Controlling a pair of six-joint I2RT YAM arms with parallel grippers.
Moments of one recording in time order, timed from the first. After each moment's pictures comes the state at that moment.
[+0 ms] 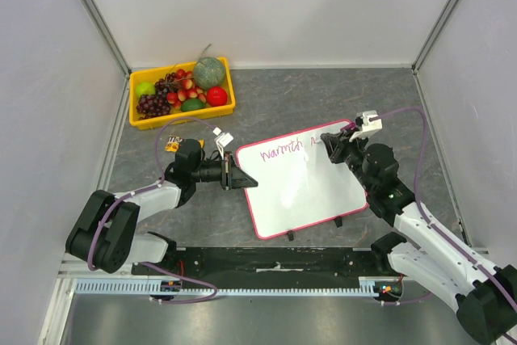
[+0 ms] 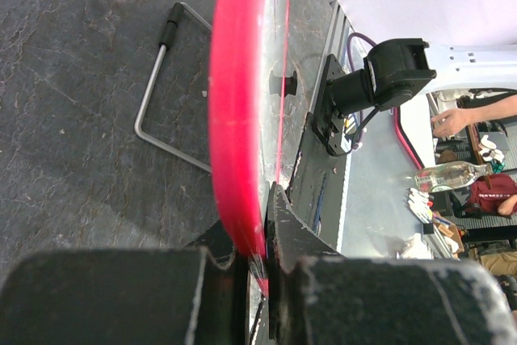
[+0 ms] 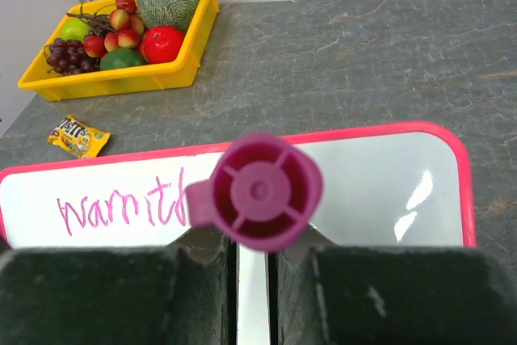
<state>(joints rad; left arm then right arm) -0.40 1.33 0.42 0.54 0.99 -0.53 0.50 0.83 0.52 0.22 0.11 0.31</state>
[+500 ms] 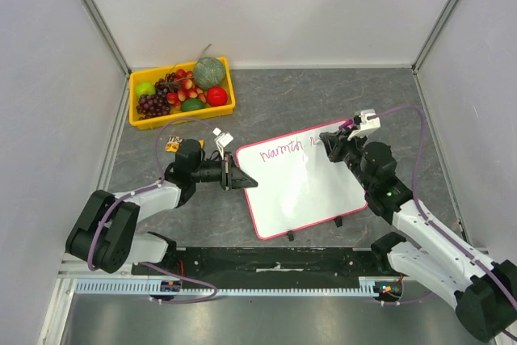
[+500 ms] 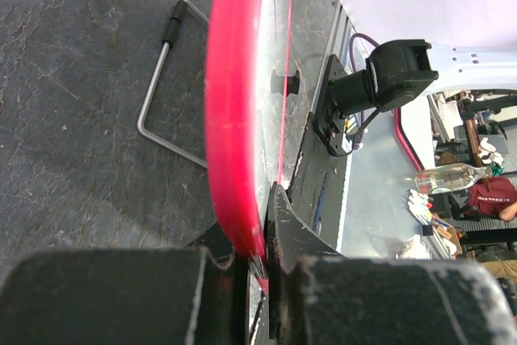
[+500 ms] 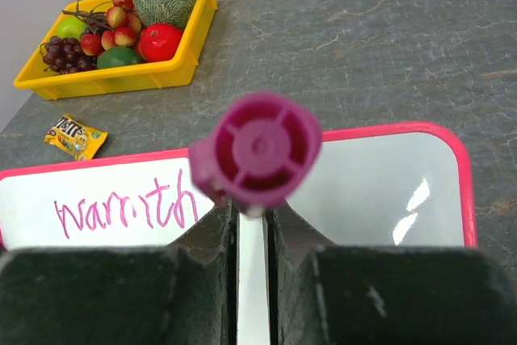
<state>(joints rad) -0.40 1.33 0.42 0.53 0.98 -0.53 0.50 0.84 0.51 0.23 0.11 0.31</state>
